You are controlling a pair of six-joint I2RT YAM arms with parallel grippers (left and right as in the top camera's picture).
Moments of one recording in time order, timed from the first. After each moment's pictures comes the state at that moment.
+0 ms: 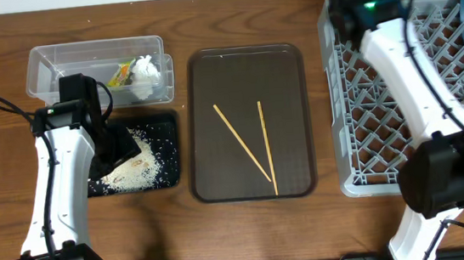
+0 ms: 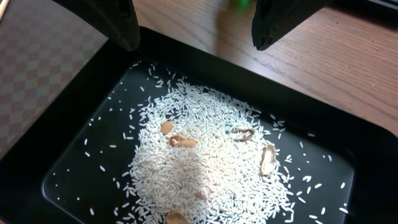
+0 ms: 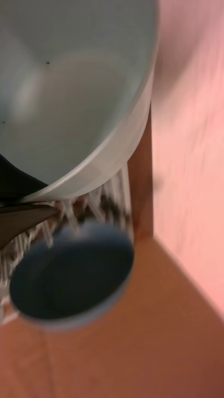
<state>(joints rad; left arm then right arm) 0.14 1.51 1.20 -1.18 0.00 -0.38 0.19 1.95 1.85 -0.63 0.92 -0.02</state>
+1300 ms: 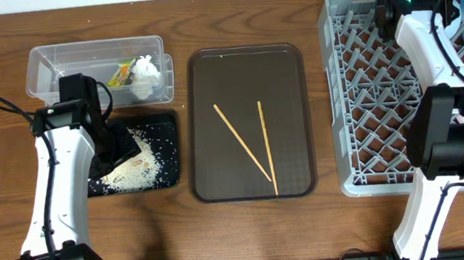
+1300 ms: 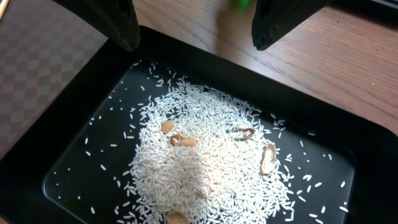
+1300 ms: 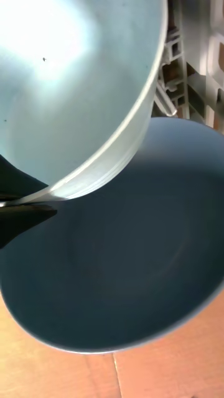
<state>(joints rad) 0.14 1.51 1.20 -1.18 0.00 -0.38 -0.05 2.19 1.85 -0.61 1.12 -0.14</state>
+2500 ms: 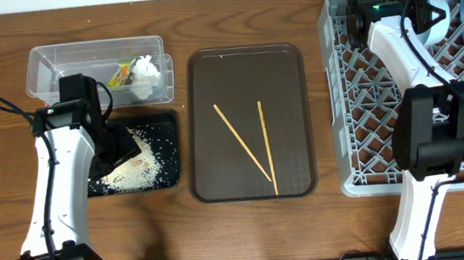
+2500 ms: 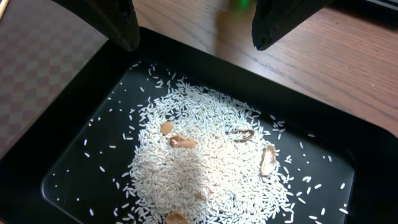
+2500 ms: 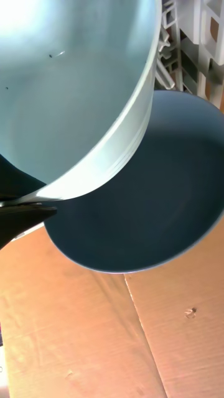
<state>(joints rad) 0.14 1.51 1.20 -1.18 0.00 -0.38 0.07 2.20 1.81 -0.63 1.40 -0.03</state>
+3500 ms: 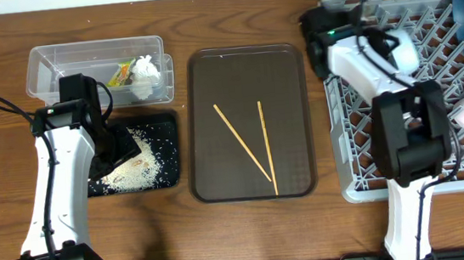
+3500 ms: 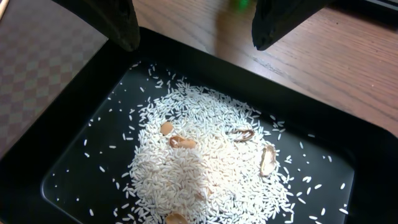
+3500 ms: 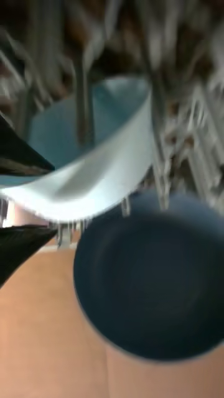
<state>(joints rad) 0.14 1.51 1.20 -1.19 0.00 -0.38 0.25 2.20 1.67 -0.81 1.25 0.09</state>
